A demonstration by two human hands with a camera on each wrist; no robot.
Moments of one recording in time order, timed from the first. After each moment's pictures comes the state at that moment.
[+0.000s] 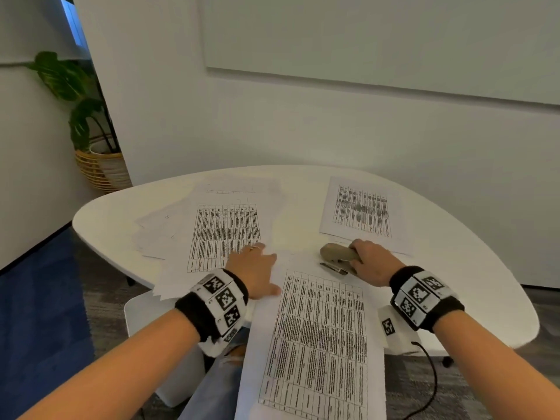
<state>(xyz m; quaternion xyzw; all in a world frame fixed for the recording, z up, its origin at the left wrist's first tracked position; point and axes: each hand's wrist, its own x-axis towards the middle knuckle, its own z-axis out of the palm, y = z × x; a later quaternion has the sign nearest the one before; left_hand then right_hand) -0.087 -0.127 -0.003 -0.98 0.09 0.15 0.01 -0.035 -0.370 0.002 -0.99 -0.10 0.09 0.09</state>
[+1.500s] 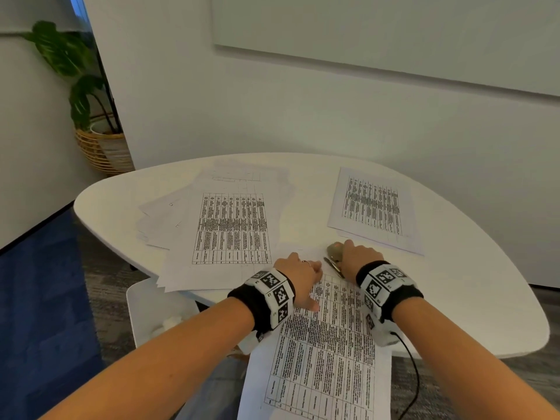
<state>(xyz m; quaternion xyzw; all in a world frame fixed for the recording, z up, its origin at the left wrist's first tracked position) -0.064 -0.175 -0.034 -0.95 0.26 0.18 0.07 -0.022 -0.319 -0.026 -0.99 -0.02 0.11 -0.05</state>
